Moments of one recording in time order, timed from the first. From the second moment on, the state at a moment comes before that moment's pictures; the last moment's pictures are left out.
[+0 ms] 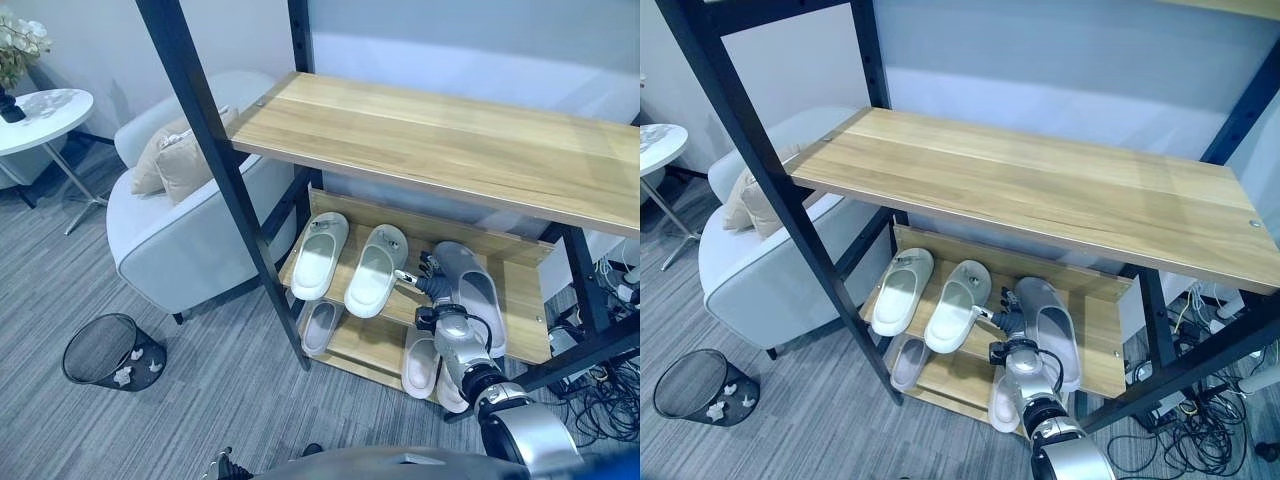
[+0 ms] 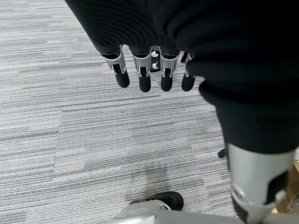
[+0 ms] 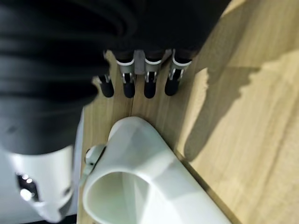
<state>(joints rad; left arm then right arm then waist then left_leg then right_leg) 0.06 0.17 -0.30 1.40 0.17 -0.08 0.43 -0.40 -0.05 0.09 1.00 0.13 -0.28 -0.15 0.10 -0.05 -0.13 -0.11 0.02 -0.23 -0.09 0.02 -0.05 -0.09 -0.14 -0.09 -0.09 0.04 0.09</state>
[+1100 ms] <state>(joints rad) 0.04 0.17 -0.26 1.40 0.17 -0.05 0.39 -0.43 0.02 0.13 1.00 0.16 -0.31 -0.05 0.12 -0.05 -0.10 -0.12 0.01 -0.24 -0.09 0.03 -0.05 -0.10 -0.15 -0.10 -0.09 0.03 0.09</state>
